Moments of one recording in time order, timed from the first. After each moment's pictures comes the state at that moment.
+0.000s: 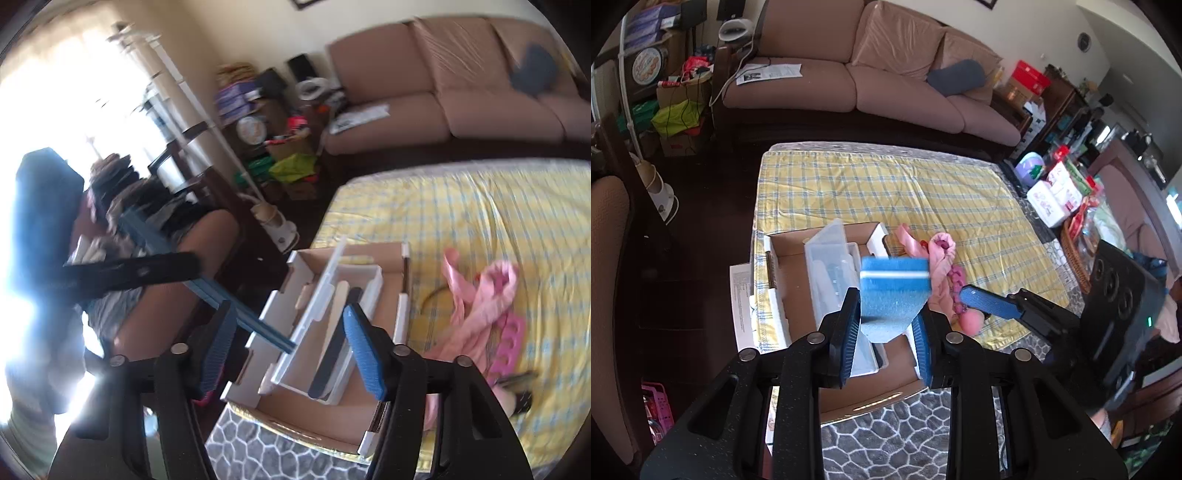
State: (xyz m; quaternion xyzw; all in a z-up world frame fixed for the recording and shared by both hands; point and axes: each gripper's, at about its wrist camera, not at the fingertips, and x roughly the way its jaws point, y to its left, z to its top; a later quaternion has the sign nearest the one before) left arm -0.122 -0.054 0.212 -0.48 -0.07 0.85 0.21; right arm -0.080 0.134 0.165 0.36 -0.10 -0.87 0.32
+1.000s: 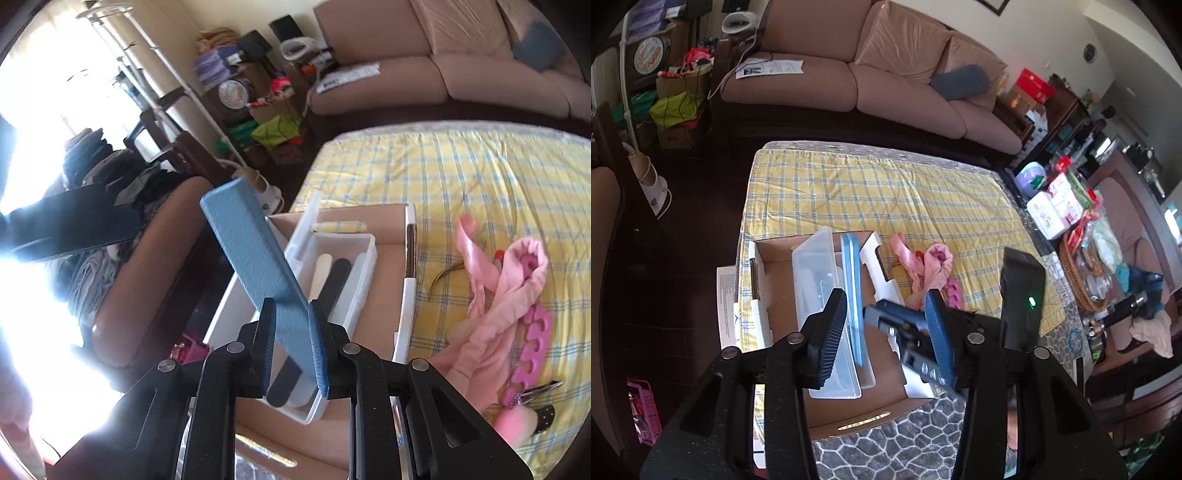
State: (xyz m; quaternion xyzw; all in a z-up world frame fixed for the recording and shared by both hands) left arm -0.143 -0.050 0.196 -0.48 -0.10 0.85 0.20; right arm -0.137 0.112 0.101 0.45 -0.11 -0.84 0.30
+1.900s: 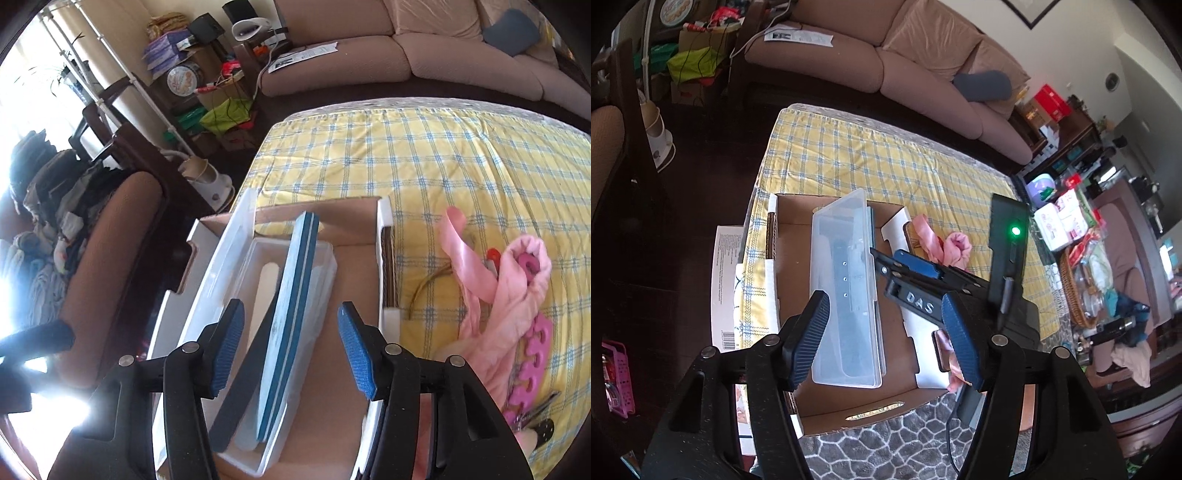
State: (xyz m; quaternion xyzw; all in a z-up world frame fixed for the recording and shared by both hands) left arm -0.142 -0.081 0.148 -0.51 -0.16 0.82 0.18; right arm -0.187 0.093 0.072 0.48 -0.09 -0.85 0.21
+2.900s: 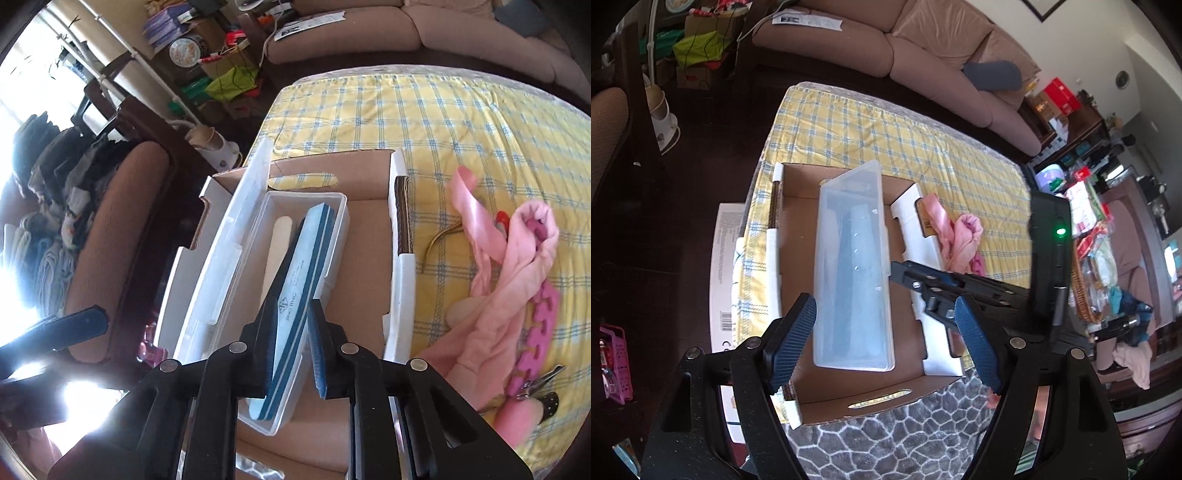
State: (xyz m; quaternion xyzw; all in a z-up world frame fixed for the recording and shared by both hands) left arm -0.133 -0.077 0.126 -0.53 -0.16 0.81 0.17; right arm -0.168 0.091 0.071 0.54 -0.08 -0.81 0.23
